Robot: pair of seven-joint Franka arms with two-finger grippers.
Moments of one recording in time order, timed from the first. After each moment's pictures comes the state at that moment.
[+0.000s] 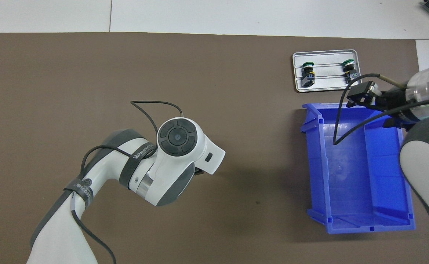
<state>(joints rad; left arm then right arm) -0.65 0.25 -0.02 -1.92 -0.02 2.22 0.75 0.05 -0.01 0.04 -1.66 0.00 1.72 0.58</state>
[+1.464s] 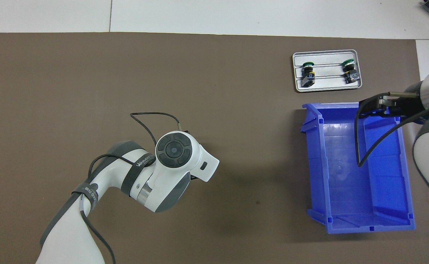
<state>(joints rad) -0.66 0.25 -0.01 -2.06 -0.01 2.36 0.75 0.02 0.01 0.04 -1.64 -0.03 1.65 0.22</state>
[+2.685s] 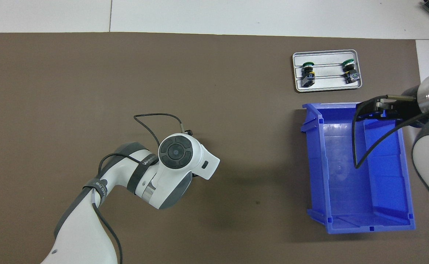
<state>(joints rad) -0.66 0.31 -0.01 -2.06 -0.01 2.46 0.75 0.02 -0.02 0.04 -1.67 0.00 1.68 0.23</state>
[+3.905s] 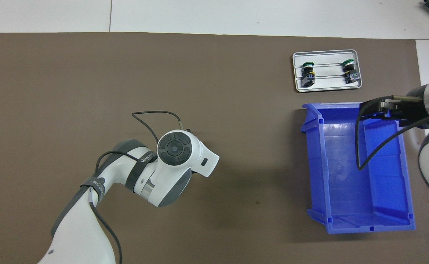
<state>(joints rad) -0.66 0.31 0.00 -2.04 -0.01 2.43 0.75 0.02 -0.03 0.04 -1.68 0.00 1.68 0.23</state>
